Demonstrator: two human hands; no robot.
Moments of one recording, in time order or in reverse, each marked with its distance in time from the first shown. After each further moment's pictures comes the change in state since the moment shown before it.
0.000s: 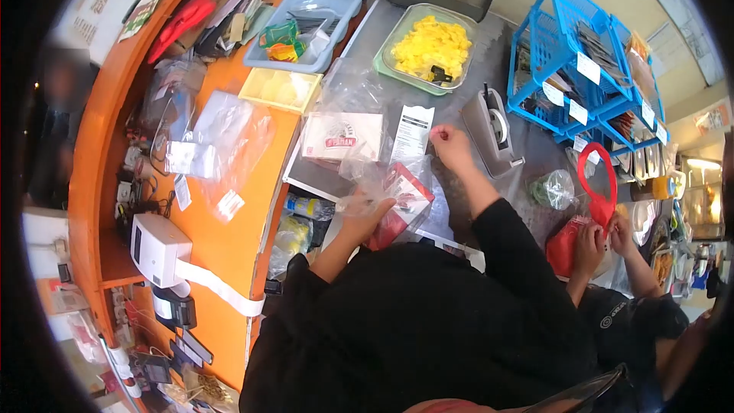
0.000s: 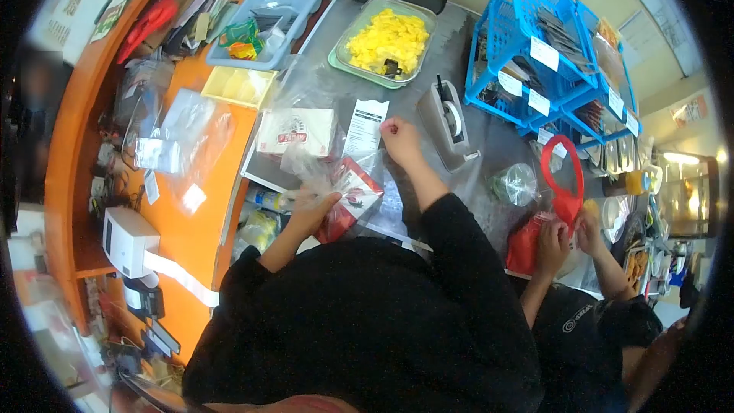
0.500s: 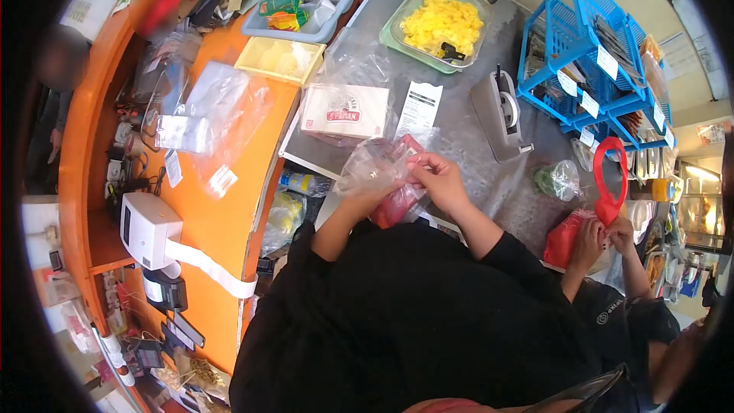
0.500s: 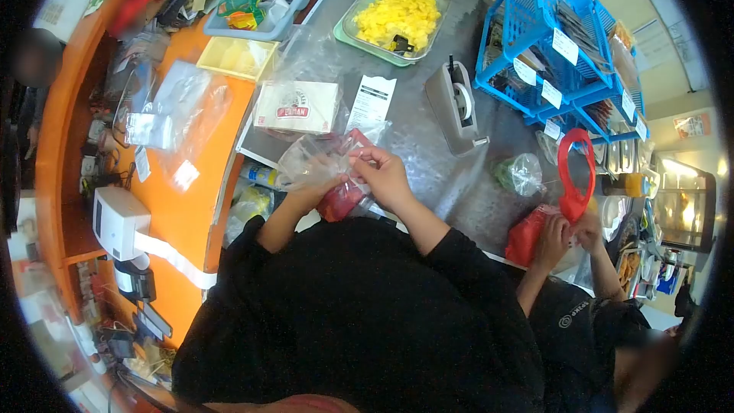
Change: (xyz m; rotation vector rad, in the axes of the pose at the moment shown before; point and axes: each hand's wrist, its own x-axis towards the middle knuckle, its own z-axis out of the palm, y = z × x) left_hand 0.009 0.032 -0.011 0.036 -0.286 -0.125; right_hand -0.113 -0.058 0.012 0.642 -0.317 0.309
